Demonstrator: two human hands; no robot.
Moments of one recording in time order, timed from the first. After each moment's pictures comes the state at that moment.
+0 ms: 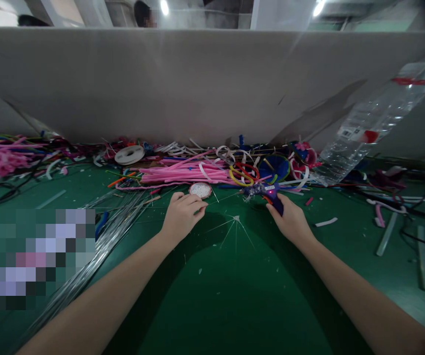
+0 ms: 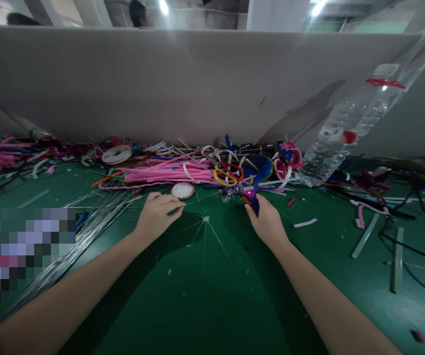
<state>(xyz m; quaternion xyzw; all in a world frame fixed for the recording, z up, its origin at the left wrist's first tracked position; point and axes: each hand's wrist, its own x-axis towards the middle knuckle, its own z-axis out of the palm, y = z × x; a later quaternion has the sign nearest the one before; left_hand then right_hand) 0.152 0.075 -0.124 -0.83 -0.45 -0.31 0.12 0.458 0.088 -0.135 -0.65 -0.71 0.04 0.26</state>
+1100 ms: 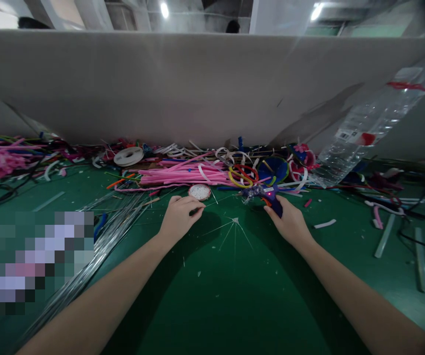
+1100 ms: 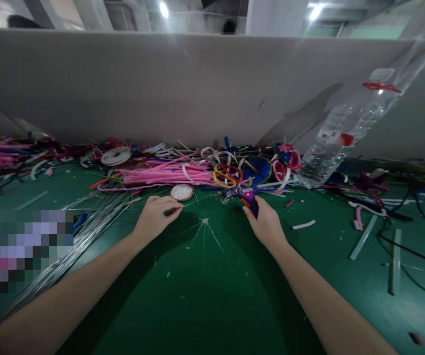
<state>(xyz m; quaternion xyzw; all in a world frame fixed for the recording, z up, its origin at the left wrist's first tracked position) 0.149 0.078 -0.126 -0.81 -0.48 -0.33 0.04 0.456 0.086 -0.131 -0.66 -0.71 0.05 0.26</state>
